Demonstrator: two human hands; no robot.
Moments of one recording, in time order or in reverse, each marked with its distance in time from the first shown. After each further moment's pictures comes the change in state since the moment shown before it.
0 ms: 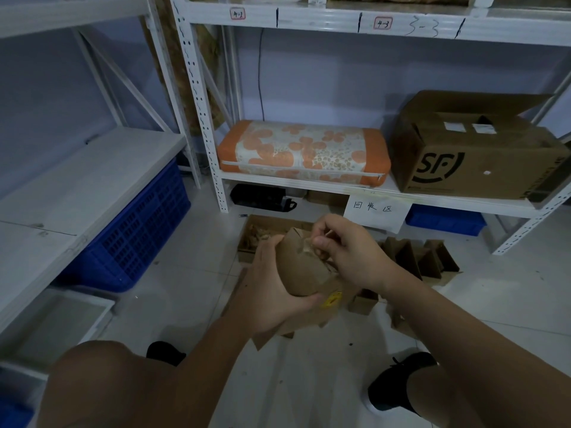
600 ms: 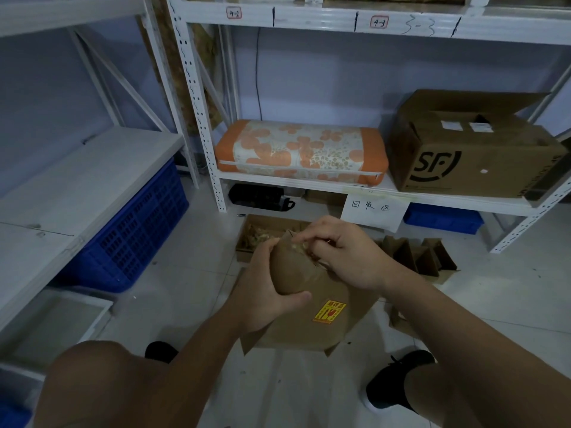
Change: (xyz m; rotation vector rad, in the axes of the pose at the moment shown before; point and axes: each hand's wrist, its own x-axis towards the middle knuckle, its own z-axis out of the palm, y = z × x) left_hand 0.000 -0.011 -0.005 -0.155 -0.088 -0.081; right_hand -0.004 -0.013 -0.006 -0.130 -0.110 -0.053
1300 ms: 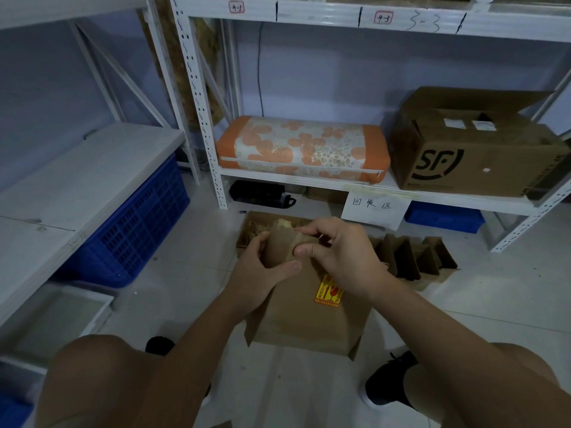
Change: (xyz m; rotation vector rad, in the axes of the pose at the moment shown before) left_hand 0.011 0.000 -0.006 -0.291 0.053 -0.240; right_hand -0.001 0.000 0.023 -0.037 0.263 -0.072
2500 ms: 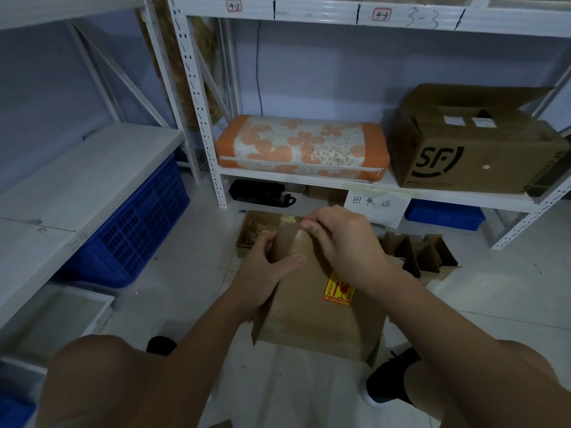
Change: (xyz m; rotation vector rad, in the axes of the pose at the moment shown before) left_hand -0.005 0.014 0.010 -0.124 -0.069 -0.019; right_hand 0.006 0.002 -0.008 -0.227 0.141 -0.242
